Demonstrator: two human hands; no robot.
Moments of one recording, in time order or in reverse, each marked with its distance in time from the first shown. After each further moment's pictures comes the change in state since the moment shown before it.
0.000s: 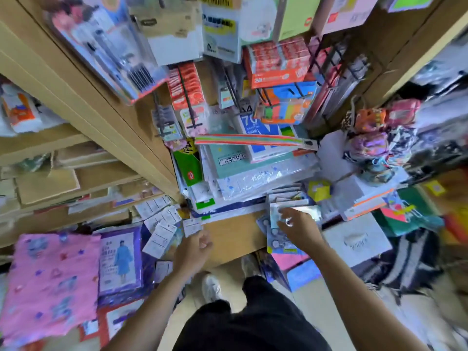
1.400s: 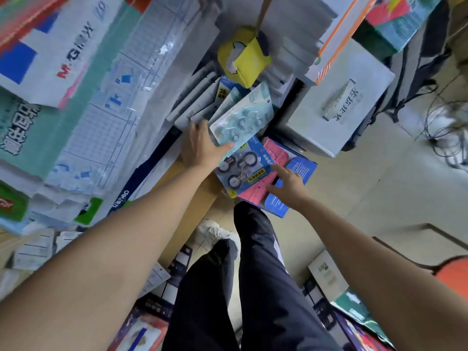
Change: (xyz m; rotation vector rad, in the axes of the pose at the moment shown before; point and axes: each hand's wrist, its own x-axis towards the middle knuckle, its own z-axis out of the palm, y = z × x) left_hand 0.289 0.106 0.328 0.604 -0.179 0.344; right_hand 0.072 0.313 0.196 0.390 -0.147 0.607
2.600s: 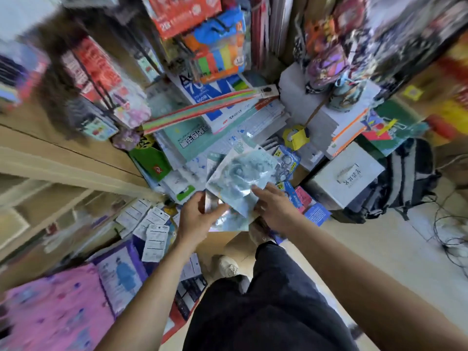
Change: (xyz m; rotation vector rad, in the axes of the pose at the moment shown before) left_hand -0.335 -0.091 -0.204 -0.899 0.208 -0.049; right_hand -0.272 -0.212 -0.004 1.082 -0.277 -0.206
